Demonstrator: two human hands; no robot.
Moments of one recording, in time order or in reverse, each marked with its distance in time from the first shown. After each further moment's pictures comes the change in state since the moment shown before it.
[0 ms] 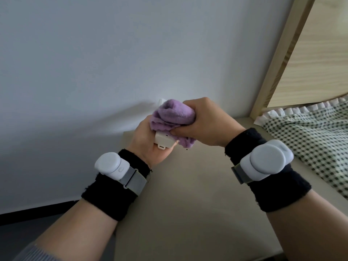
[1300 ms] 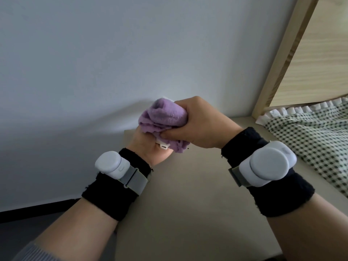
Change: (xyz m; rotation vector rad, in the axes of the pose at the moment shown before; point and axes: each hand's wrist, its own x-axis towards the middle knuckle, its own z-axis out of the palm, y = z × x) left_hand -0.005 0.000 -0.007 0.001 0.016 0.007; right_hand 0.000 -0.017 0.008 0.031 -0.076 -0.027
